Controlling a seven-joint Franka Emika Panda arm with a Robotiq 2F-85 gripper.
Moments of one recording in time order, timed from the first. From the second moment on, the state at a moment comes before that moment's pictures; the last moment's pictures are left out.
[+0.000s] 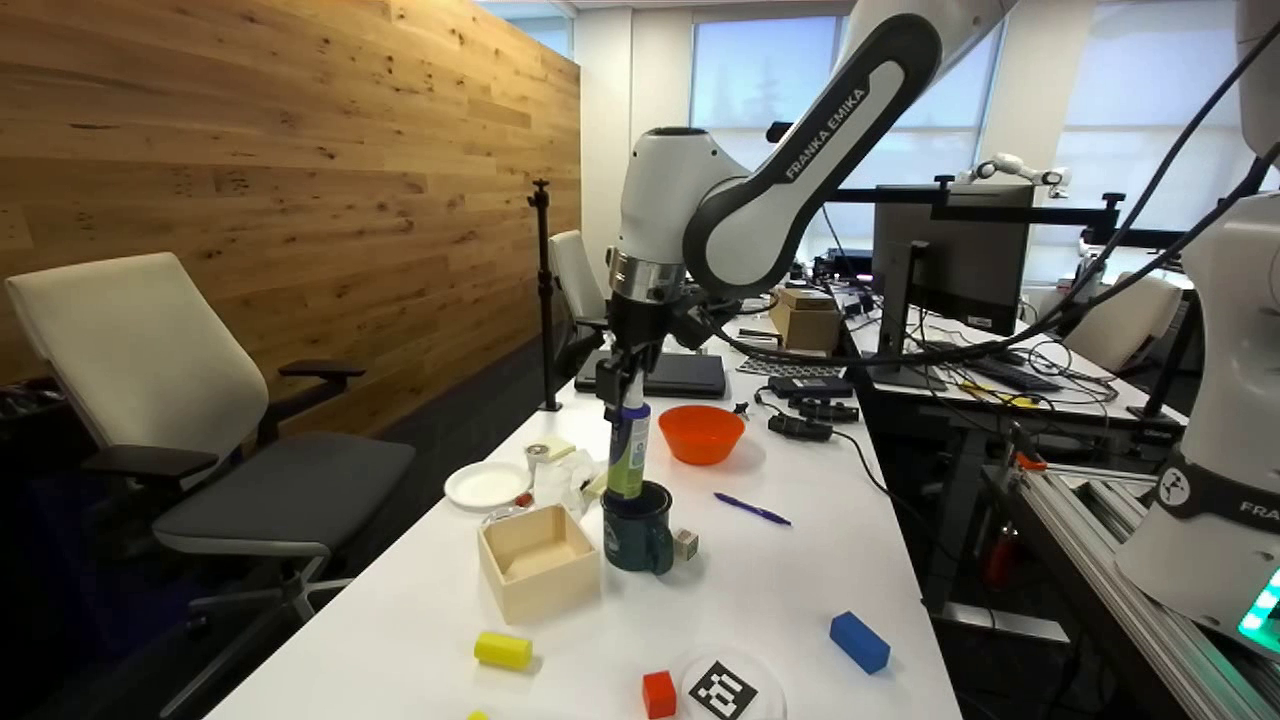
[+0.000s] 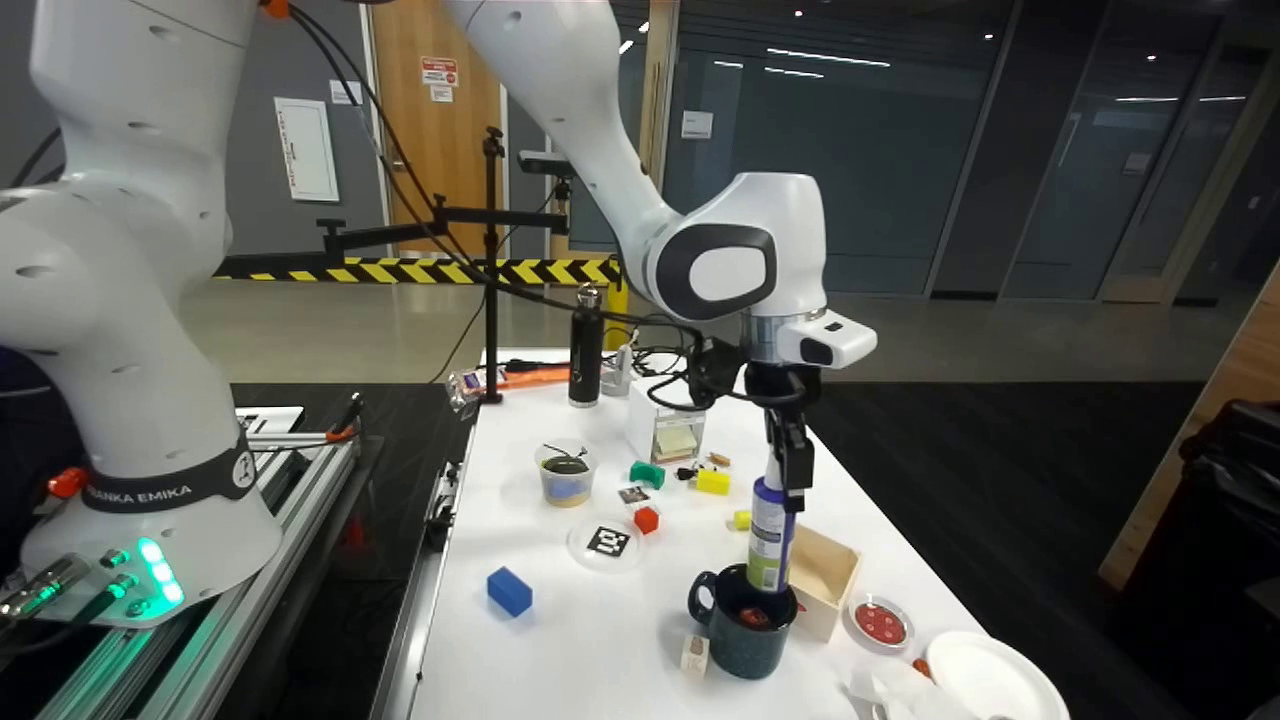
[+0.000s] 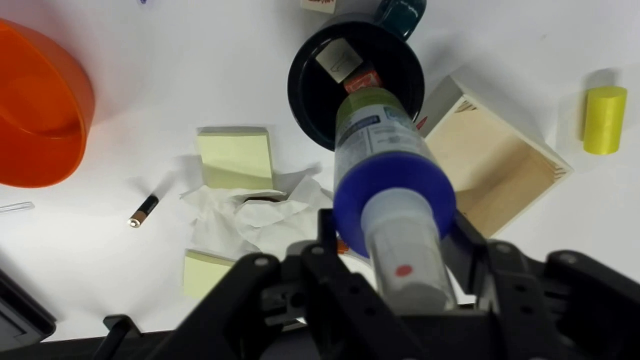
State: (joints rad) arm 0.09 0.37 -0.15 -2.08 -0.17 2.67 0.32
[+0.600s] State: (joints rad) arm 0.09 0.44 -0.18 -2.05 -0.17 2.67 0.31
